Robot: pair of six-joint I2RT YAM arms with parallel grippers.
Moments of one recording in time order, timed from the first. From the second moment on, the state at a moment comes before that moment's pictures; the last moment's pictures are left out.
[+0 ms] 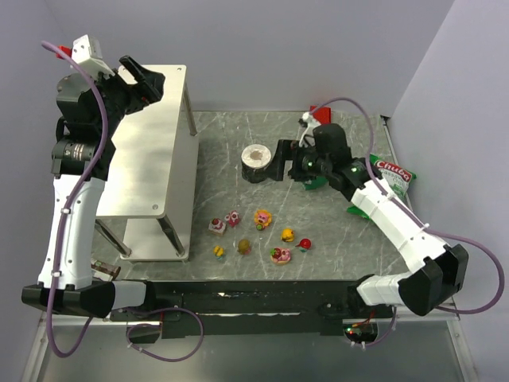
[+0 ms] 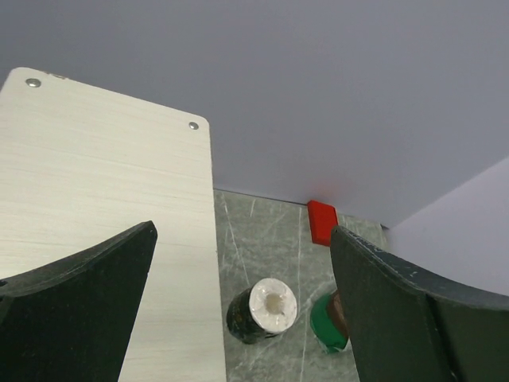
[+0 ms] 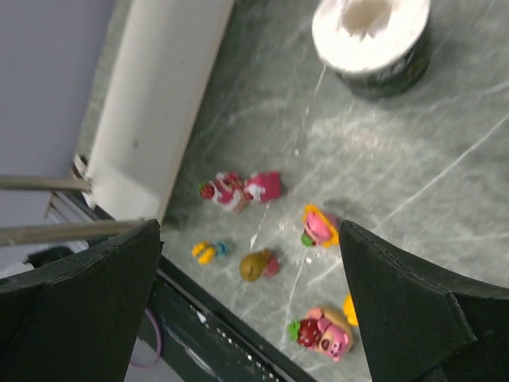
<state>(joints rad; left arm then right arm) -0.09 1.29 1.73 -0.43 0.08 -0.48 0.47 1.31 1.31 -0.56 -0.27 0.47</state>
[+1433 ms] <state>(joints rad) -0.98 1.71 1.57 -0.65 0.13 -0.04 0.12 1.10 1.03 -0.68 -0.04 0.78</state>
